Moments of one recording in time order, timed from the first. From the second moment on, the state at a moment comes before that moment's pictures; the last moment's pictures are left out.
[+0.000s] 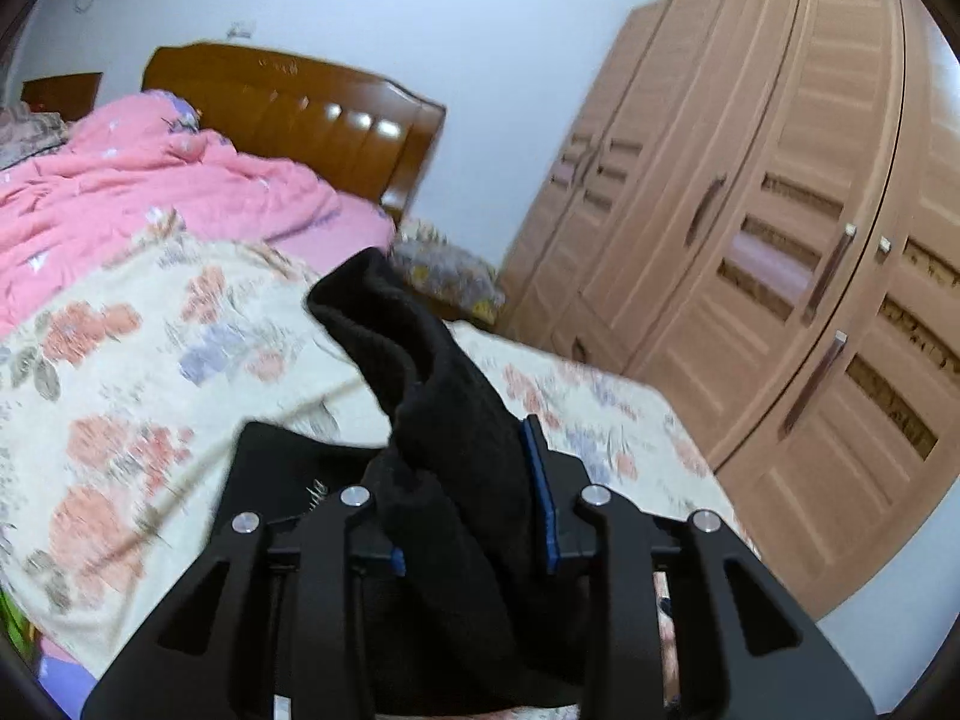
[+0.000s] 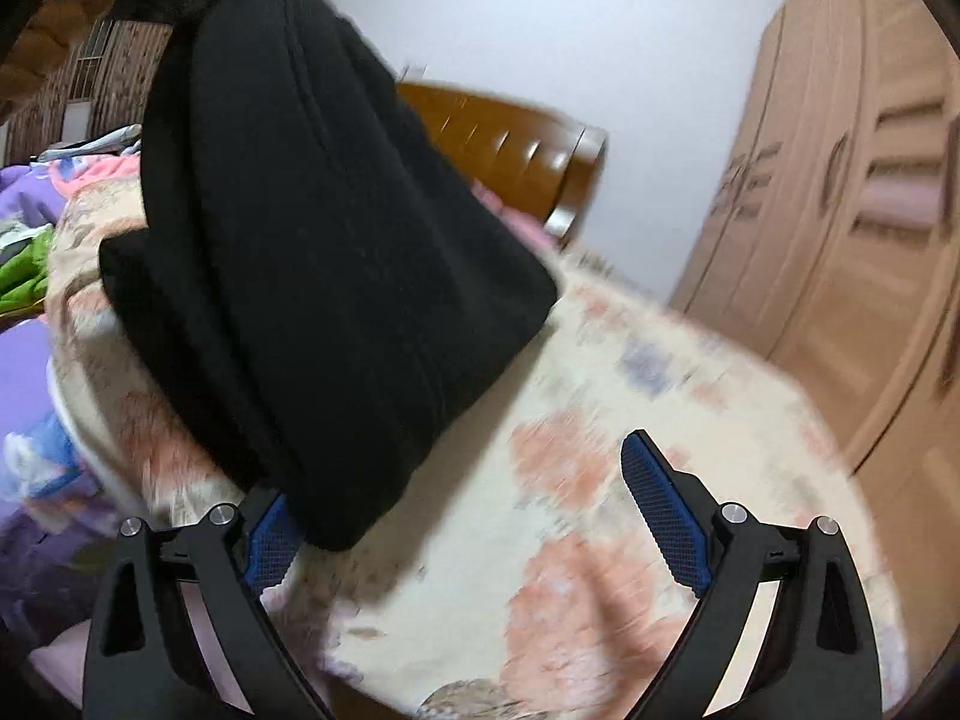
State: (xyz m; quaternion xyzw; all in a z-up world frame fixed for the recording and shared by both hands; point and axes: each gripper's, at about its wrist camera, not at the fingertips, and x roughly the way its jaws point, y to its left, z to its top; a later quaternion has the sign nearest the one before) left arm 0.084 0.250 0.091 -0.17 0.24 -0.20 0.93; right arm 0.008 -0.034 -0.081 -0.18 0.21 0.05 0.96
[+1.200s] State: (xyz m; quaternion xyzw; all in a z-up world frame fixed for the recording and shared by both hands) left arm 0.104 0.226 0.044 -0.04 0.29 -0.10 0.95; right arm 0.089 -0.055 -0.032 0.01 0.30 0.32 0.90
